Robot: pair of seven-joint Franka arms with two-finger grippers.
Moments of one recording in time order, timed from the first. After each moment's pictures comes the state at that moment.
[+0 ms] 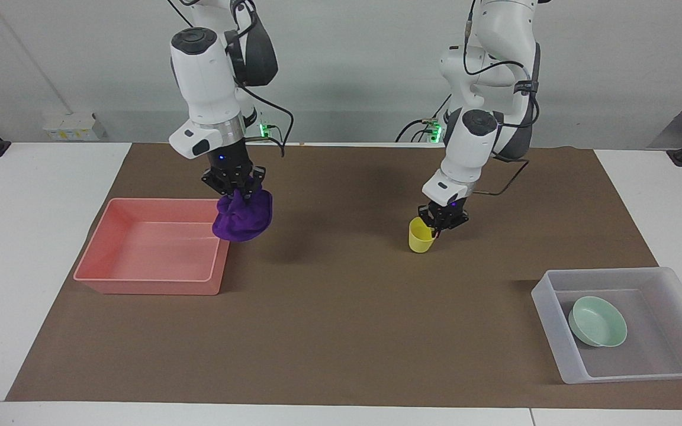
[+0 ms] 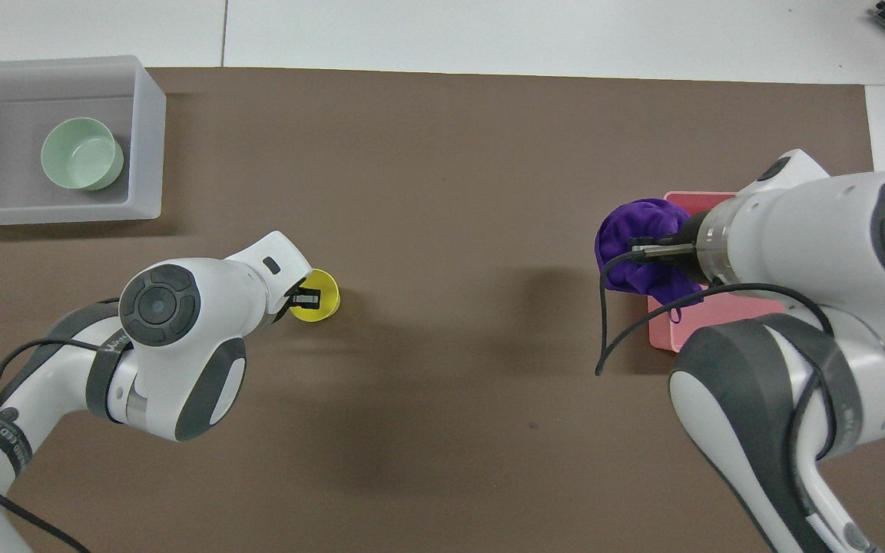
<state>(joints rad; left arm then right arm) -0.31 0.06 -0.10 -2.23 -0.01 2.48 -0.26 0.28 -0.06 -0.08 -1.93 -0.02 2.06 0.18</state>
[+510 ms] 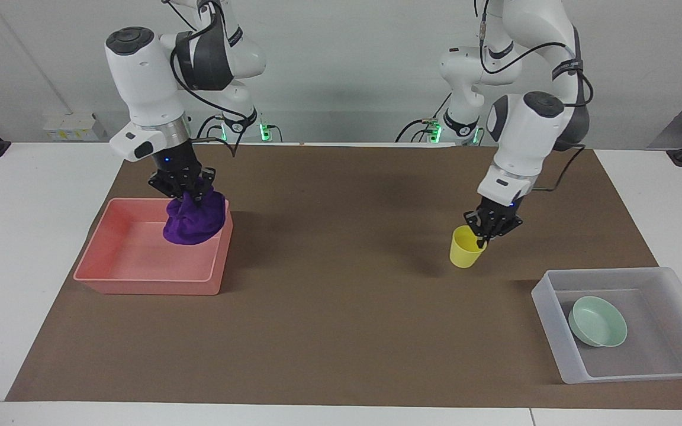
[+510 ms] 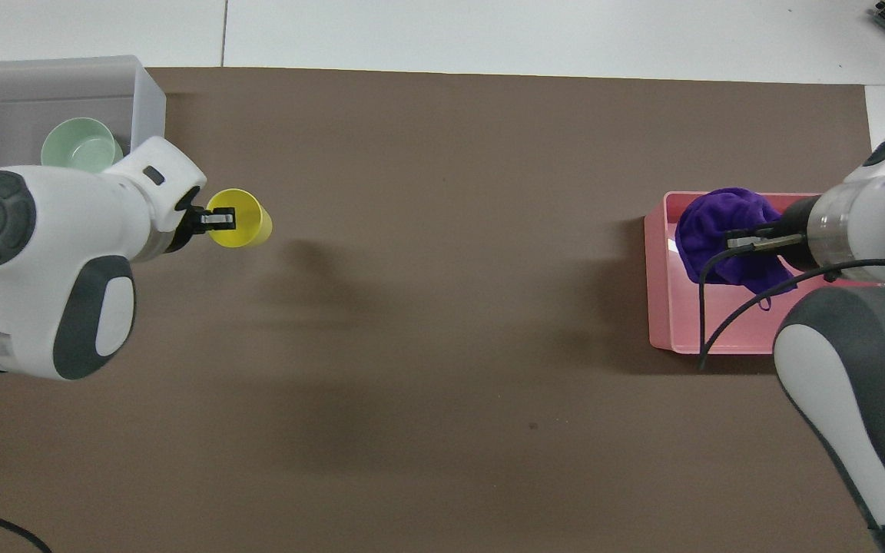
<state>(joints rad) -0.13 0.08 -0.07 -1.98 -0.01 2.34 -0.18 0.11 -0.06 -0.08 -1.94 -0.02 2.05 -0.07</state>
